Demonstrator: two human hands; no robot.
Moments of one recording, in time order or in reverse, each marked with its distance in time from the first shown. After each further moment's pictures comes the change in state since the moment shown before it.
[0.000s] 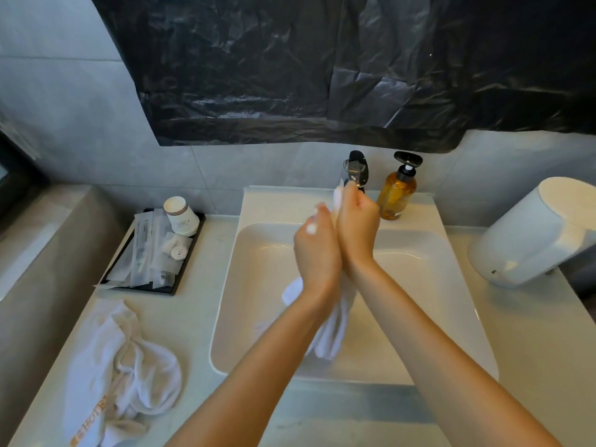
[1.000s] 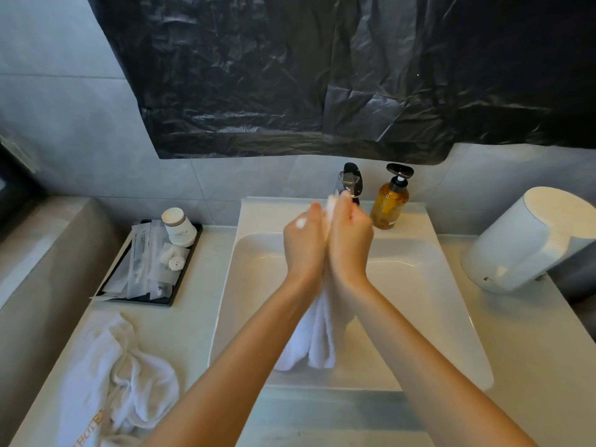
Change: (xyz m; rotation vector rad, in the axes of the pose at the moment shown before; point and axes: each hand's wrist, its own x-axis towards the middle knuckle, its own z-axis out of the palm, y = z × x) left_hand 0.014 0.017 -0.009 -0.030 -0.087 0.000; right_hand -0.019 -0.006 -0.001 -0.006 0.023 -0.087
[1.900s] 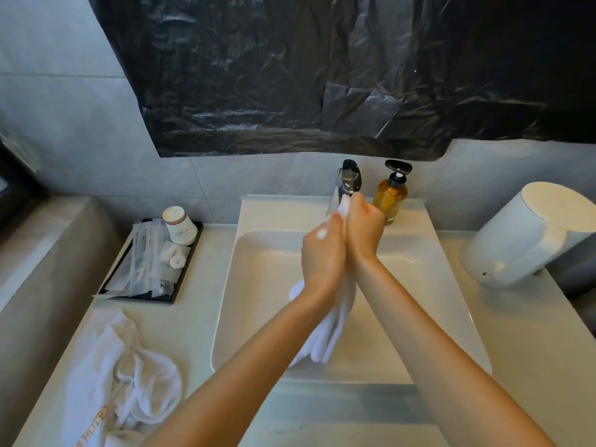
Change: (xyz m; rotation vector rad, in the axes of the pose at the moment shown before) left_hand -0.019 -0.016 0.010 0.038 -0.088 -0.032; right_hand 0.022 0.000 -0.008 0.025 0.098 0.159
